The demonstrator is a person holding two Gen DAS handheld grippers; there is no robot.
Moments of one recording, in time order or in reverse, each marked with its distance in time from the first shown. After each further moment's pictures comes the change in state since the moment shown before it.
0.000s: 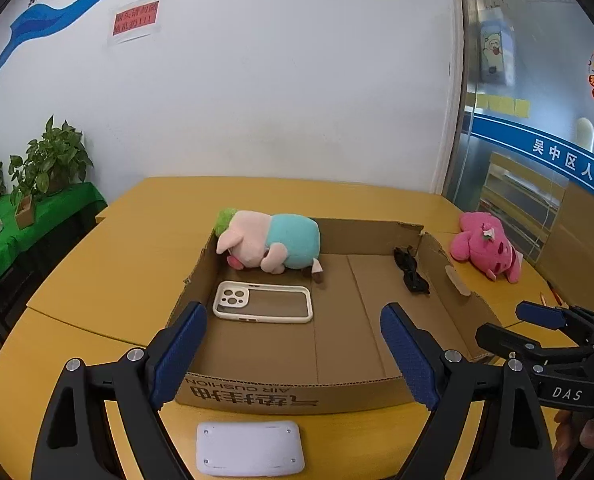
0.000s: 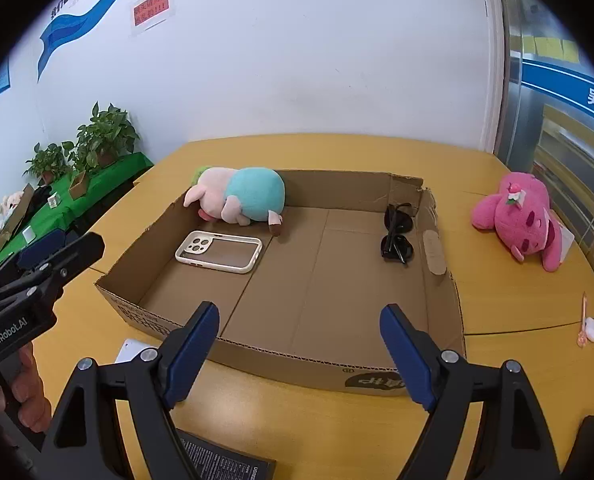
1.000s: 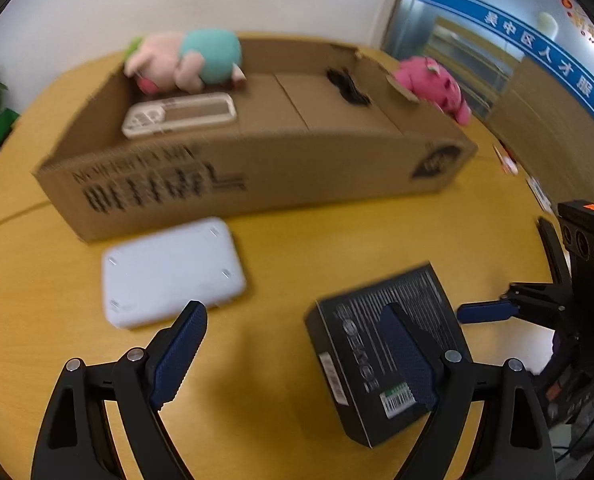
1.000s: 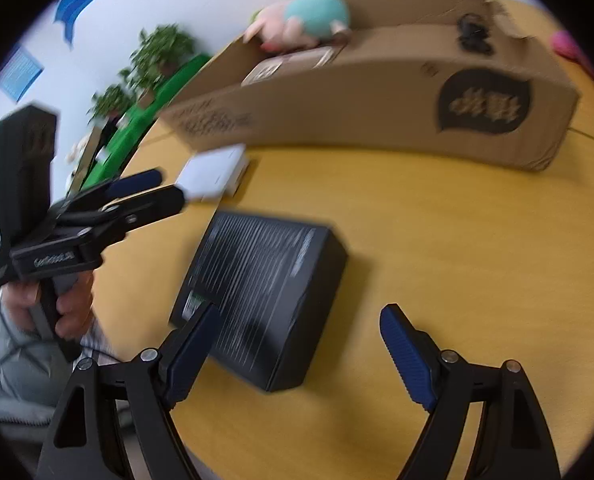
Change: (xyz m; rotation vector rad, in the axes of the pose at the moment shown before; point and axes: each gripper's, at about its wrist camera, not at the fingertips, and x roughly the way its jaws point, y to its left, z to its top) left arm 0.032 -0.018 -0.123 0.116 0.516 -0.247; right arm 0.026 -0.002 -0.148 0.028 0.469 0.461
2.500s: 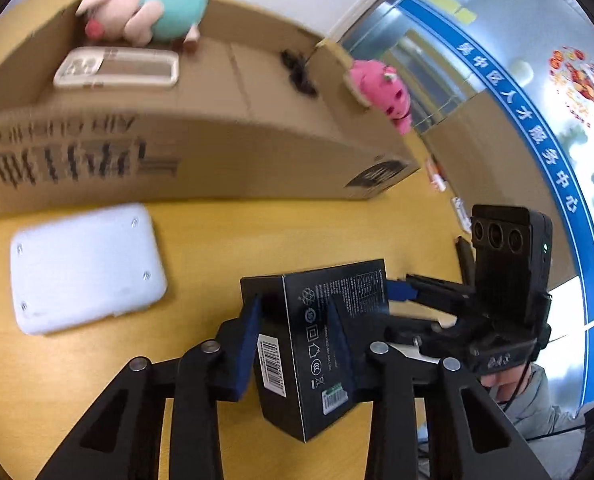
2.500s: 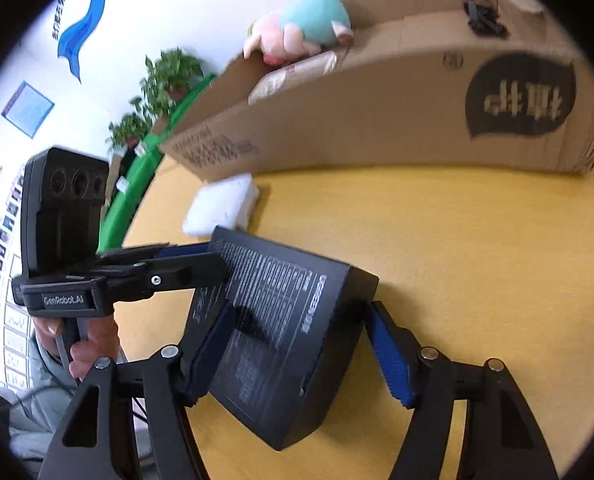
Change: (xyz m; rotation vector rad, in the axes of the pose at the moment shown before) left arm 0.000 0.011 0.026 -0.129 0.065 -0.369; right arm 0.003 -0.024 0.034 0.124 -0.141 0.084
